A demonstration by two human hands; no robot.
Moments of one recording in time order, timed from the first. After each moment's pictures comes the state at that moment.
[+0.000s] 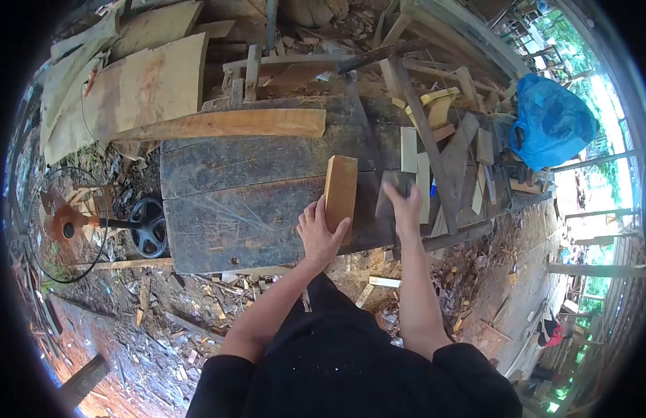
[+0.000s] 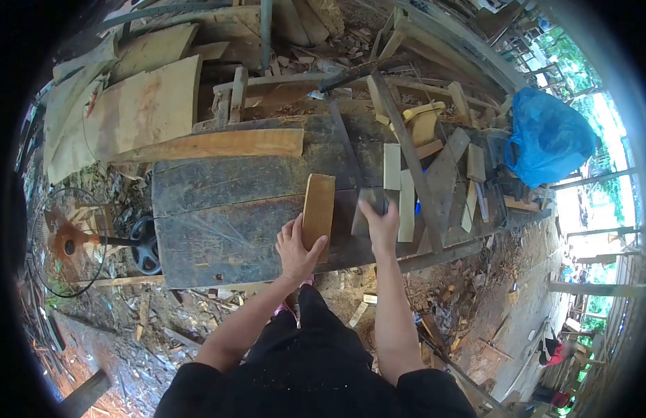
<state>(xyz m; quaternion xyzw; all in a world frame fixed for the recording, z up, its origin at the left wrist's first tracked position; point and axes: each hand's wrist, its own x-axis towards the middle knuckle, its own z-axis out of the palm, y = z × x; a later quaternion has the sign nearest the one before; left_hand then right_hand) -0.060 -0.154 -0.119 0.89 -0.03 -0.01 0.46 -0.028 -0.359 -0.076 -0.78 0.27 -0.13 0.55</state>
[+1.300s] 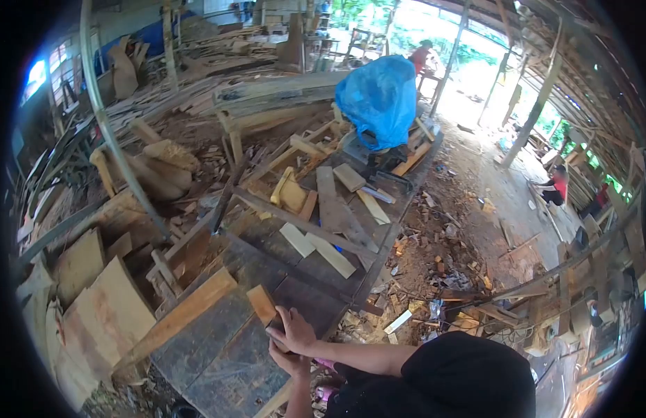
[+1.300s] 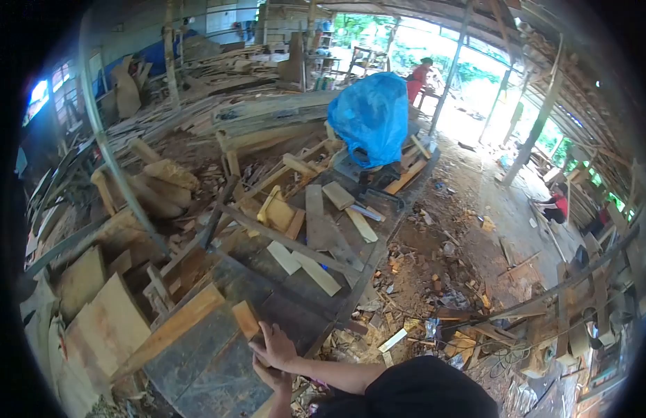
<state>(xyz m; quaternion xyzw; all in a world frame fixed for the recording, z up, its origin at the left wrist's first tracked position) -0.088 -0.132 -0.206 0.68 -0.11 0.07 0.72 -0.067 -0.208 -0.082 -0.91 0.23 -0.14 0.33</state>
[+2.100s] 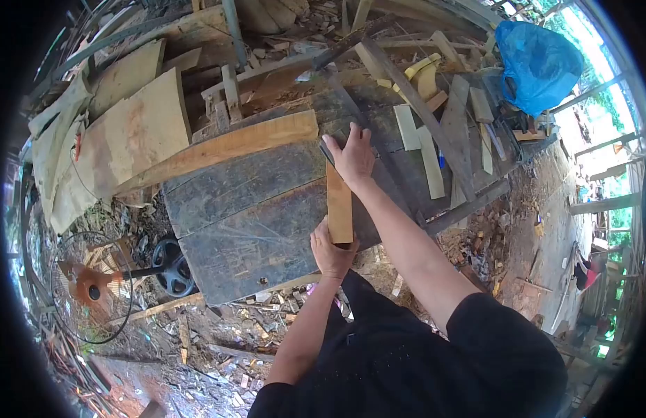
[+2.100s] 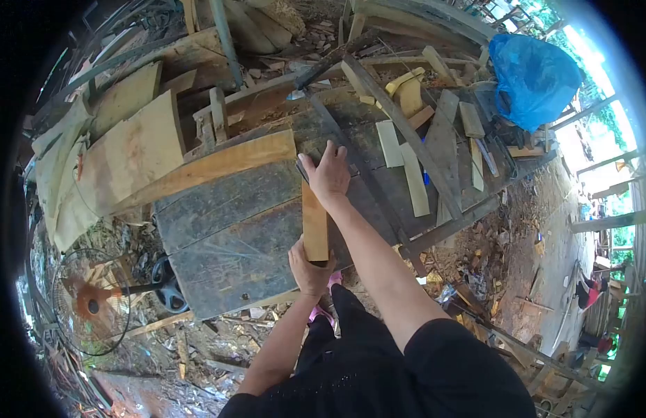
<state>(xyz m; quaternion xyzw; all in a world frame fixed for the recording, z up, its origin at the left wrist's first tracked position) -0.083 -0.127 -0.159 0.86 -0.08 0.10 0.49 0.070 -0.247 -0.093 -0.92 0.22 -0.17 0.27</state>
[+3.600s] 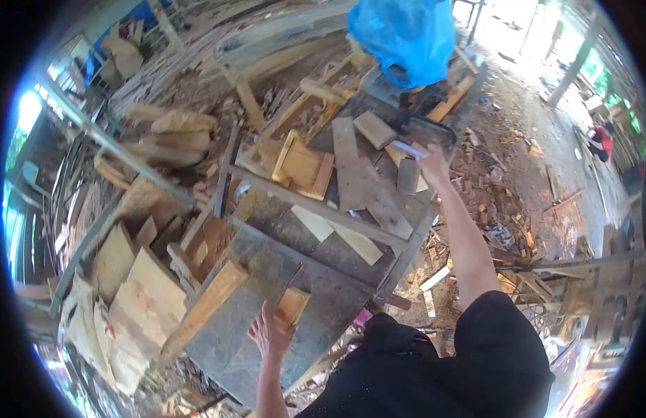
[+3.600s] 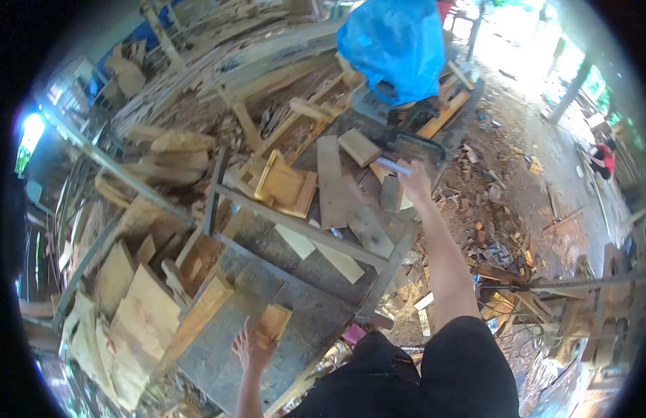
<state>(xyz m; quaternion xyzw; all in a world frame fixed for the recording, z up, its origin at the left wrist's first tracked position) 0.024 -0.137 -0.054 0.96 -0.23 -0.11 0.09 -0.079 -0.714 -0.059 -0.74 0.51 -0.32 0.31</state>
